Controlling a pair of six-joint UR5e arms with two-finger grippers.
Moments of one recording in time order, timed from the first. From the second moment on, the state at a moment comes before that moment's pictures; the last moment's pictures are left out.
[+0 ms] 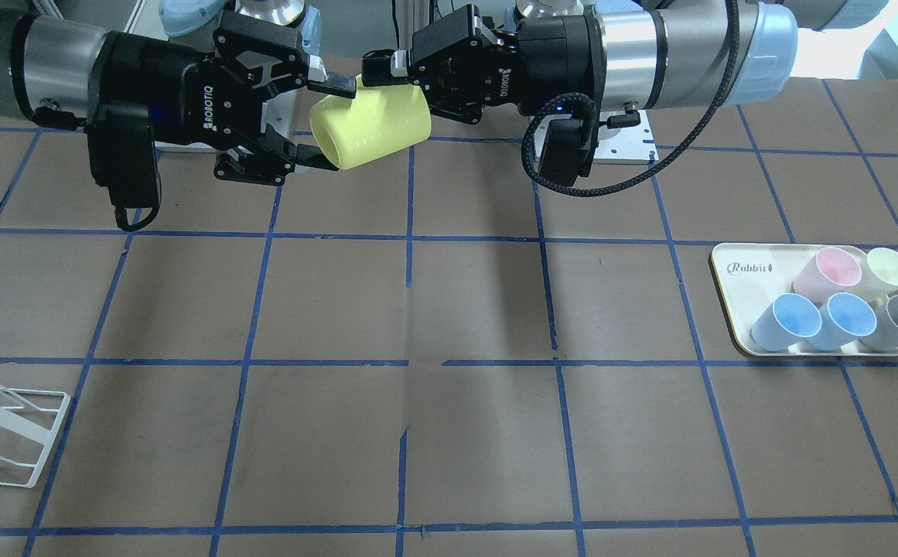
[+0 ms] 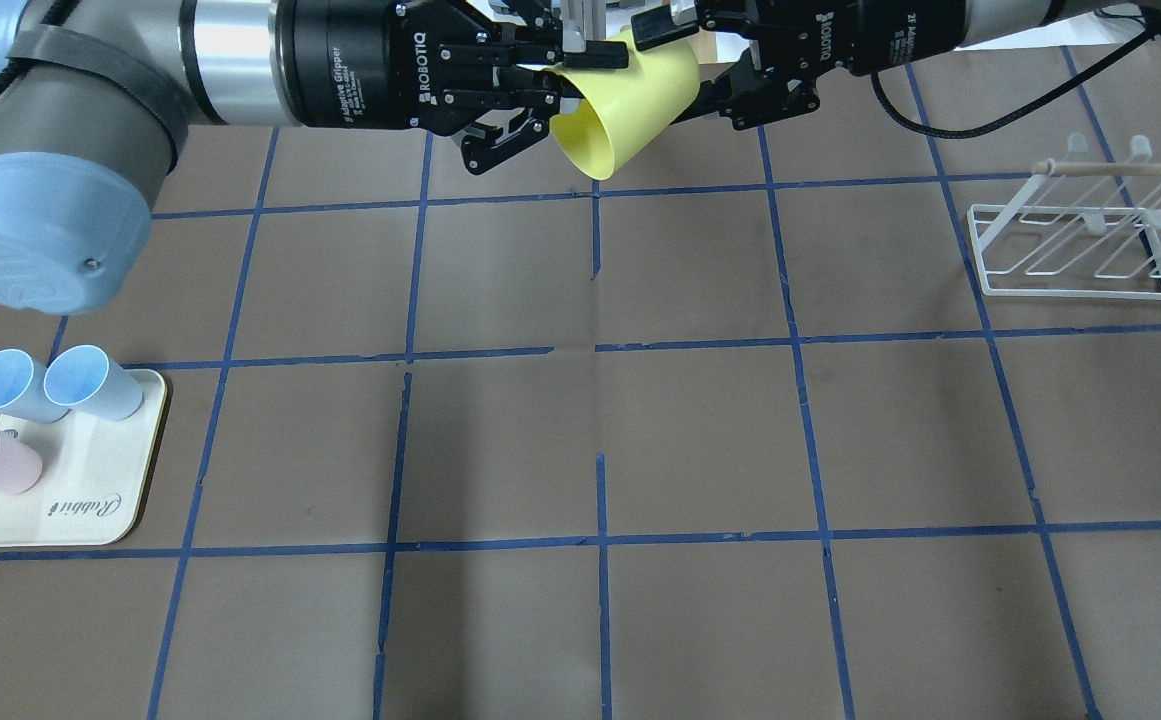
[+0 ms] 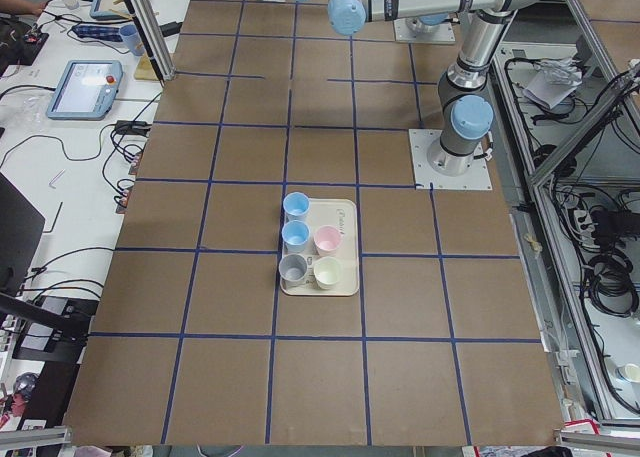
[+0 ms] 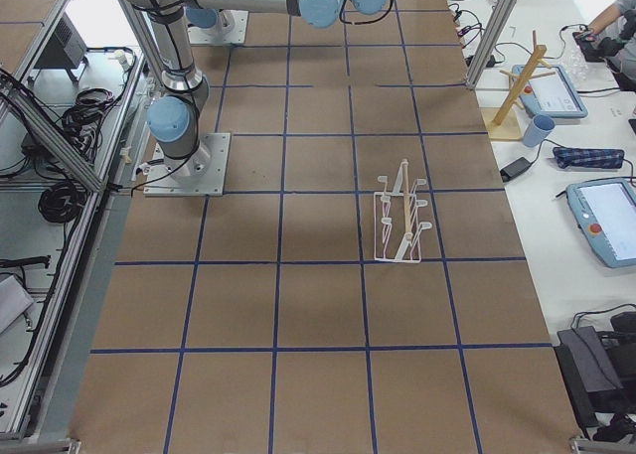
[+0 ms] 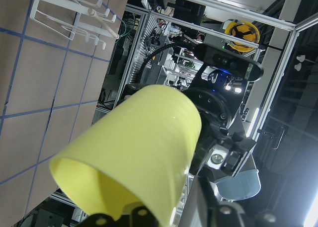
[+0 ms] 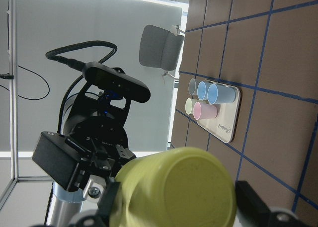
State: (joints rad) left arm -1.56 -1.59 -1.71 -1.50 0.12 -0.23; right arm 1.44 -1.46 1.45 -0.97 -0.33 -0.74
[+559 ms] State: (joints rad) left arm -1.56 -1.58 -1.71 -1.50 0.13 -0.24; right arm 1.44 -1.46 1.43 -0.98 -0.41 -0.73
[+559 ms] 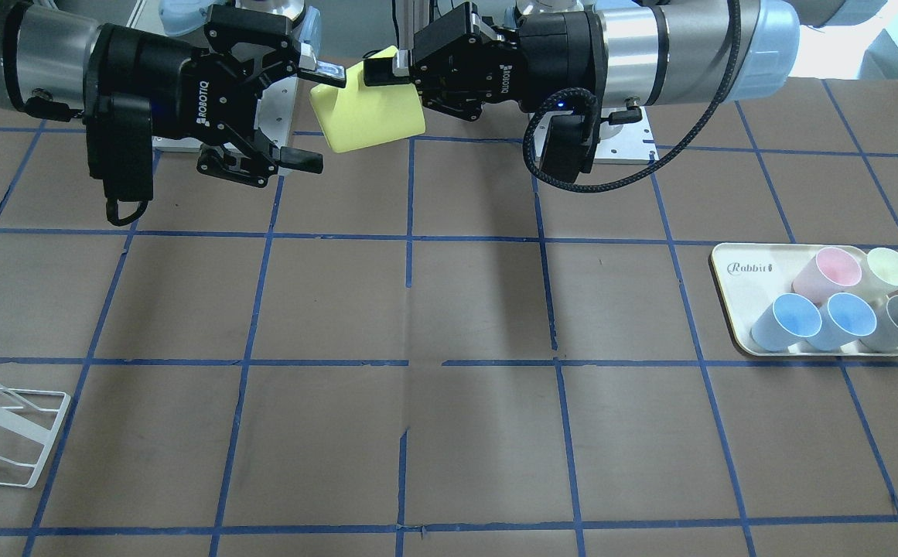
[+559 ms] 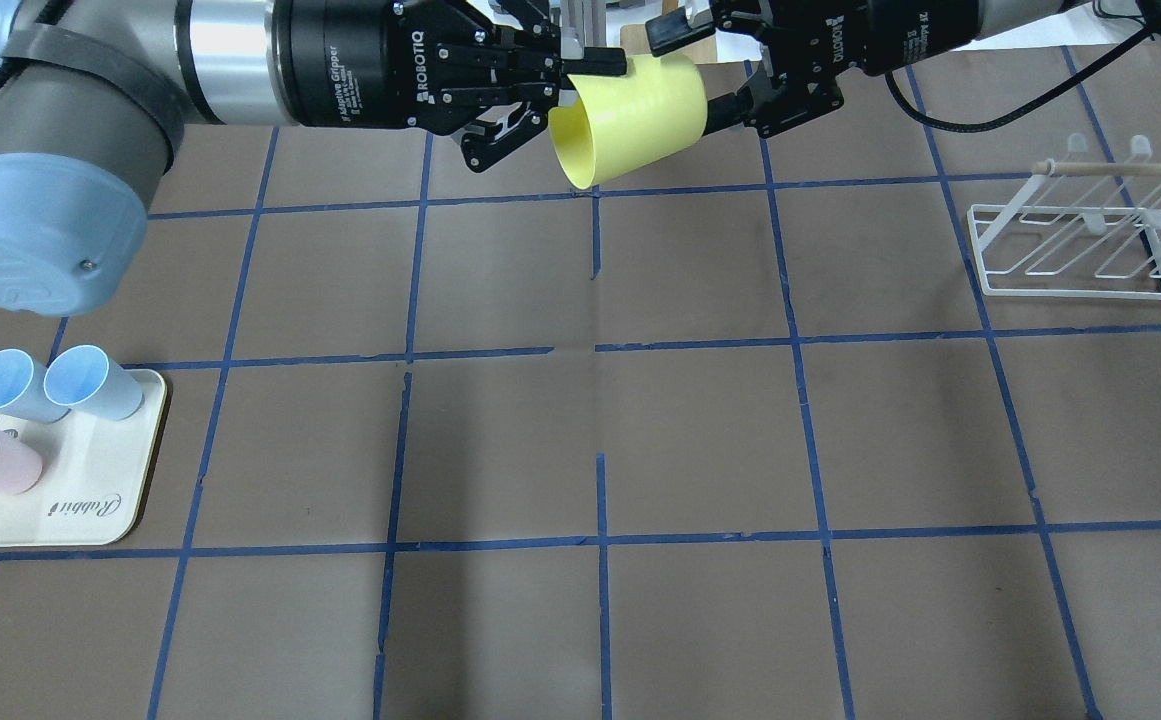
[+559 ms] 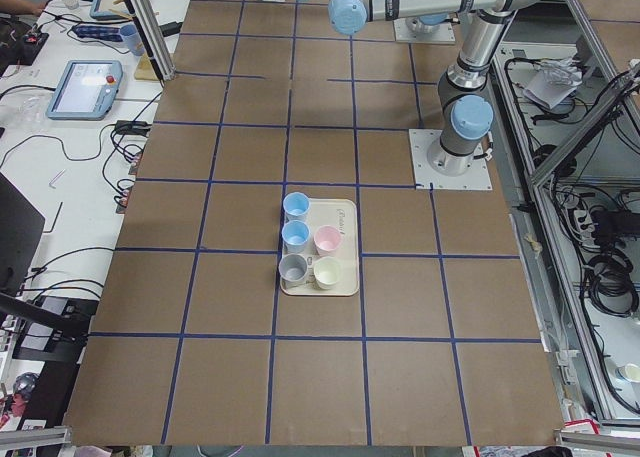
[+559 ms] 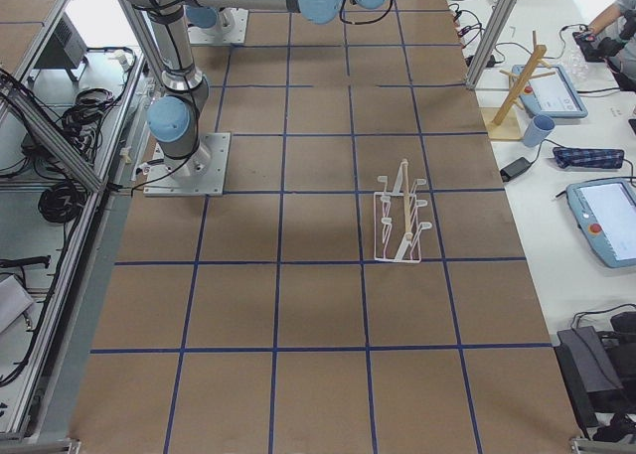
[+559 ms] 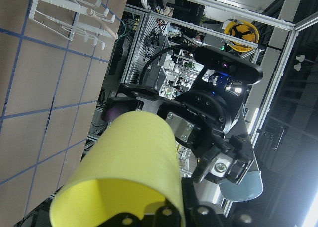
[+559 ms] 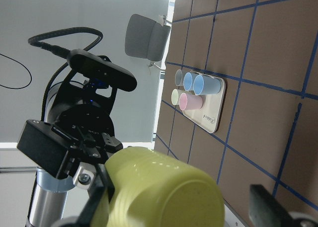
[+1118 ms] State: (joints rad) left arm -1.51 -1.58 -1.70 -1.50 0.23 -0.27; right arm 1.42 -1.46 1.39 -1.05 -0.76 -0.64
